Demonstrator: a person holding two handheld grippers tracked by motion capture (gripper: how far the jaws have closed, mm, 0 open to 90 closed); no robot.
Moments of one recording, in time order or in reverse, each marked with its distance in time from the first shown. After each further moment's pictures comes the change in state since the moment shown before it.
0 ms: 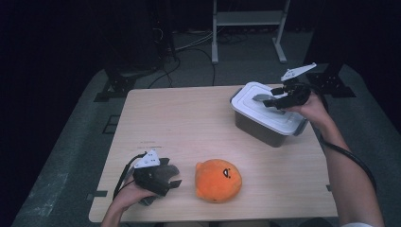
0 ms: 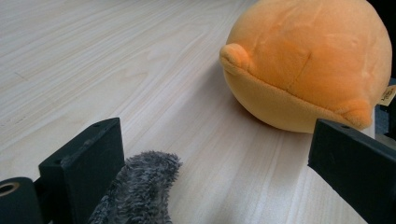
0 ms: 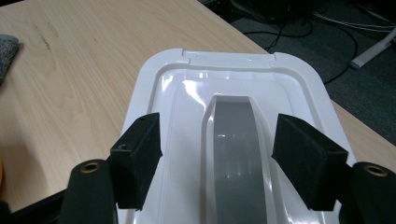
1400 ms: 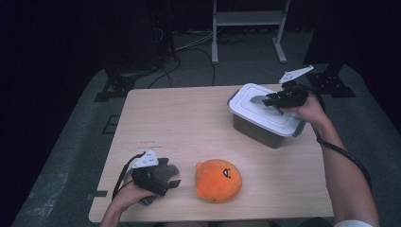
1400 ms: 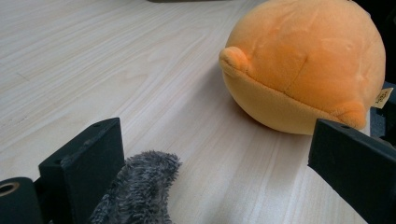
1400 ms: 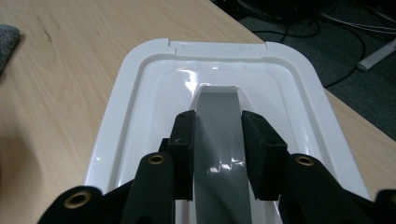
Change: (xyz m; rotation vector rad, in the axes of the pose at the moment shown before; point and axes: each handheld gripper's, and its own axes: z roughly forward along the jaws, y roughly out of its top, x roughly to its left) left arm 0.001 -0.001 -0.003 -0.011 -0.003 -0.007; right arm -0.002 -0.006 0.010 0.003 0.023 -0.026
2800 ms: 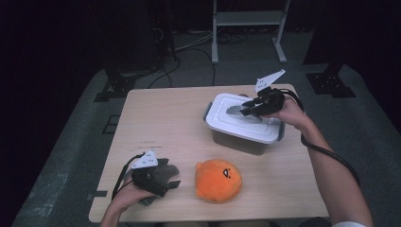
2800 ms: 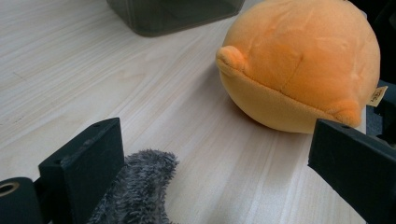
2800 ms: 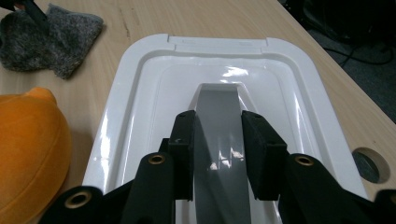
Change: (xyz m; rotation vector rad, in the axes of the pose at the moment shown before) left arm -0.001 -0.001 -0.001 -0.001 -0.008 -0.002; right arm 0.056 0.036 0.034 0.027 0.198 -0.178
